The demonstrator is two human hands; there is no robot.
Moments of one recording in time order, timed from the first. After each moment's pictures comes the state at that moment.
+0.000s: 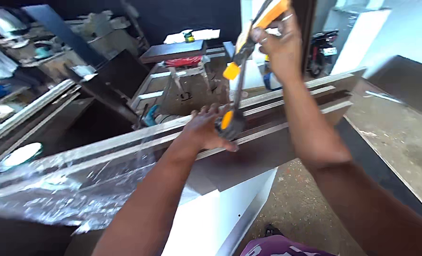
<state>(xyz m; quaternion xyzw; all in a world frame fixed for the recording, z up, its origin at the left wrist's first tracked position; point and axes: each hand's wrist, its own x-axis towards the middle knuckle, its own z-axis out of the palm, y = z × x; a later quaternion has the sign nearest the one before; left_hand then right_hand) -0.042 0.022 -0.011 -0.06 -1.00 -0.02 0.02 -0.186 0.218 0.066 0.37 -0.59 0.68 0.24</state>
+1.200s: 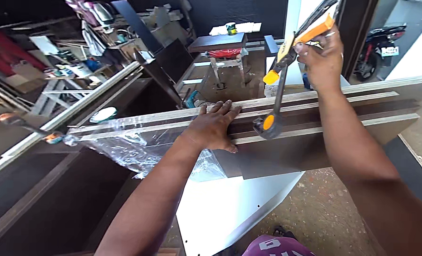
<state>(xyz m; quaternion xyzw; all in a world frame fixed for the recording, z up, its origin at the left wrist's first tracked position) 0.029 -0.021 0.007 0.03 -1.00 0.06 -0.07 -0.187 0.201 0.030 0.39 -0.58 0.68 0.20</state>
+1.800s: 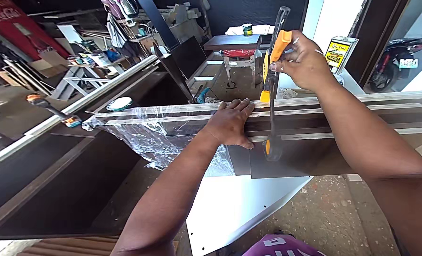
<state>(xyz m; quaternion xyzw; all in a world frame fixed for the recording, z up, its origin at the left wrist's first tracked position) 0.030 -0.033 -0.003 0.01 -1.00 0.04 -0.02 -0.149 0.139 0.061 0.51 -0.70 0.50 0.05</state>
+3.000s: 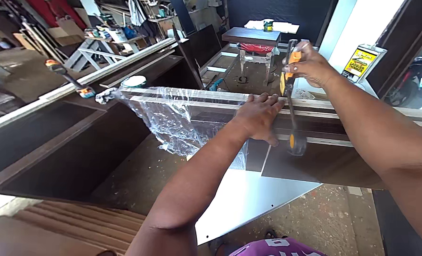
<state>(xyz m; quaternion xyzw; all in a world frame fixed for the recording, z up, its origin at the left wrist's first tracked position) 0.033 -0.029 0.000 0.01 -1.00 0.02 -0.03 -0.189 0.065 0.031 0.50 -0.67 0.53 -0.14</state>
